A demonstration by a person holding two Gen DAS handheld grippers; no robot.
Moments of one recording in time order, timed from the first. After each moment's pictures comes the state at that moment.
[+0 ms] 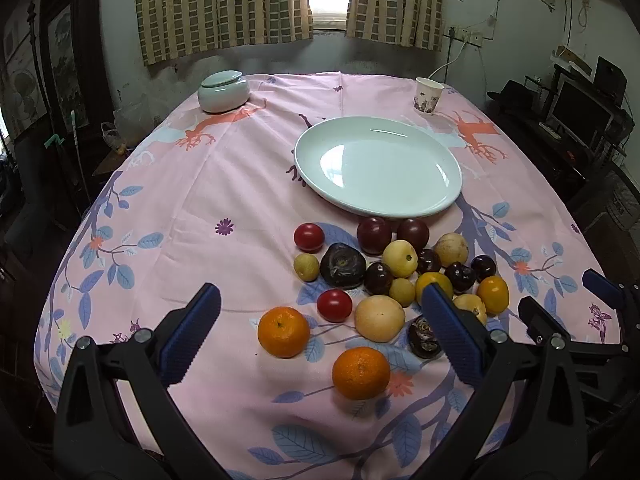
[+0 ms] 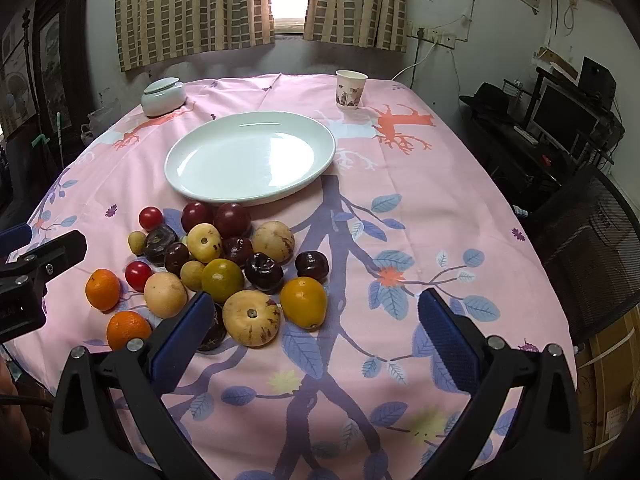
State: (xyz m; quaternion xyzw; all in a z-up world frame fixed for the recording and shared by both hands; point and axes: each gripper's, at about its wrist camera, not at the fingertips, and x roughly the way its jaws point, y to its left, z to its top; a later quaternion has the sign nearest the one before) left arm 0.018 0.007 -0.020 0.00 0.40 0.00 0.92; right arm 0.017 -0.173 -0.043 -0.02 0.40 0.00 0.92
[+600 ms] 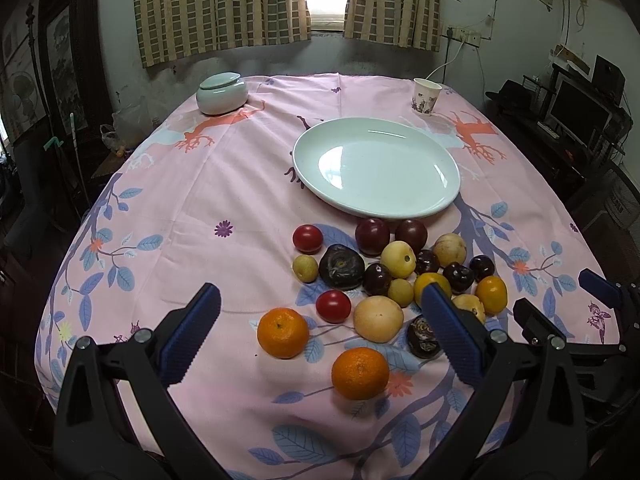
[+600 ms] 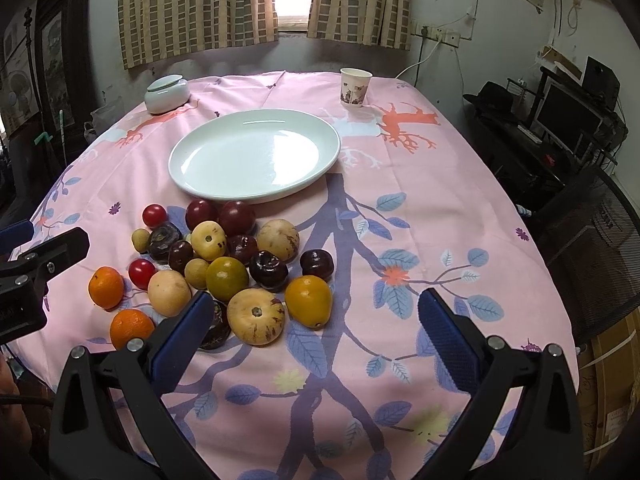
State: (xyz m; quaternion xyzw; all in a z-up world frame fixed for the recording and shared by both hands) left arm 0.017 0.007 -0.018 0.00 0.40 0.00 0.92; right arm 0.017 -0.169 -0.044 -0.02 0.40 0.00 0.92
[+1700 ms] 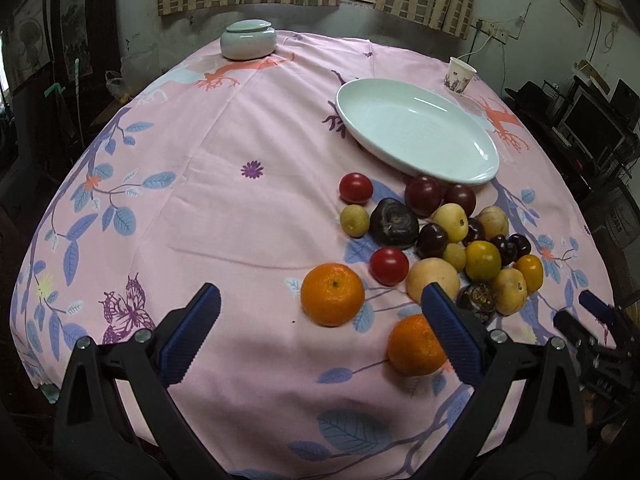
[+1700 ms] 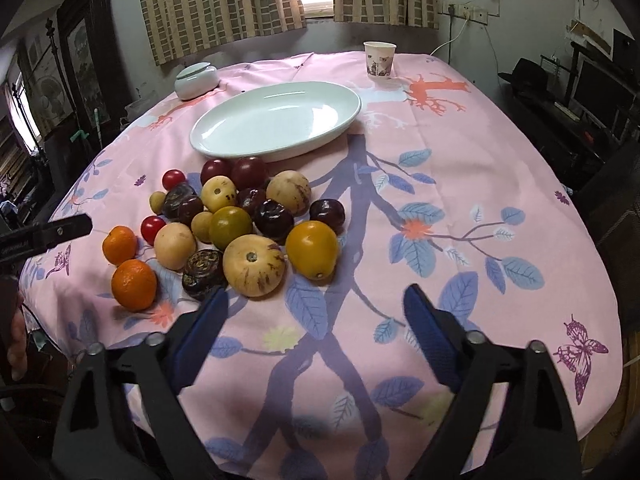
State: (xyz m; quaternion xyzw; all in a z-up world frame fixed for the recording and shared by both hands) left arm 0.019 0.063 -0.064 -0.05 0.45 0.00 0.89; right arm 0.008 -0.207 -0.081 0.02 0.42 0.08 0.90
